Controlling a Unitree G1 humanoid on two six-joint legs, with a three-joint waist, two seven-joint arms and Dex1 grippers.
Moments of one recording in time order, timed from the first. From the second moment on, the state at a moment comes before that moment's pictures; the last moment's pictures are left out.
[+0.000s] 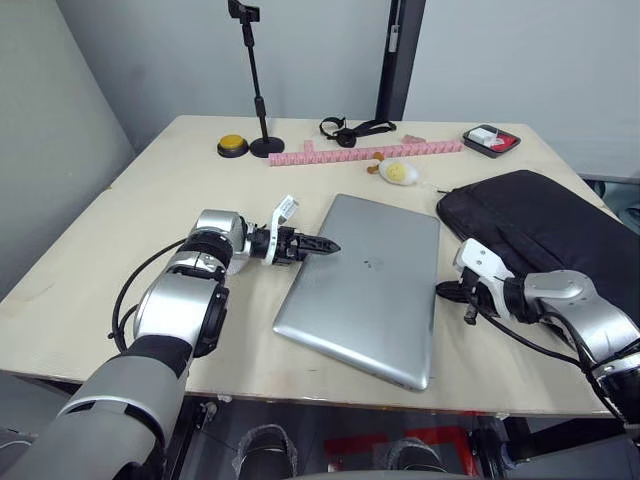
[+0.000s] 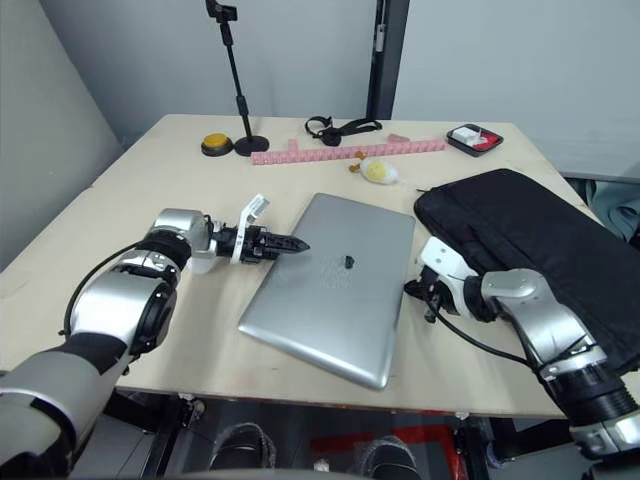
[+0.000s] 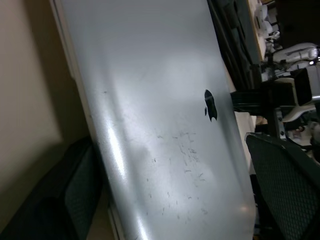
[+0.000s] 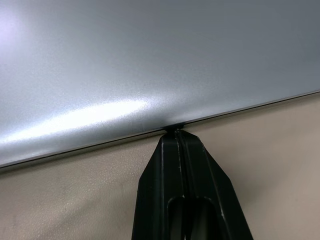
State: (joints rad) left arm -1.16 0.31 -0.03 1.20 -0.20 0.97 -1.33; right arm -0.27 -0.81 0.09 -0.09 0.23 0.55 0.94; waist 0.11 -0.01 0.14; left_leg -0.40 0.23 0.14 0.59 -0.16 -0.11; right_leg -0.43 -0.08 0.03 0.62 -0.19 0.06
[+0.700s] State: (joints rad) left arm -1.16 0.36 -0.06 1.11 -0.21 1.09 -1.49; right arm -0.29 -0.80 0.10 -0.08 0.21 0.54 0.96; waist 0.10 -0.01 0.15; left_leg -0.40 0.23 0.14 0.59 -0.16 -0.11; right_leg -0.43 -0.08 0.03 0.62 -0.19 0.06
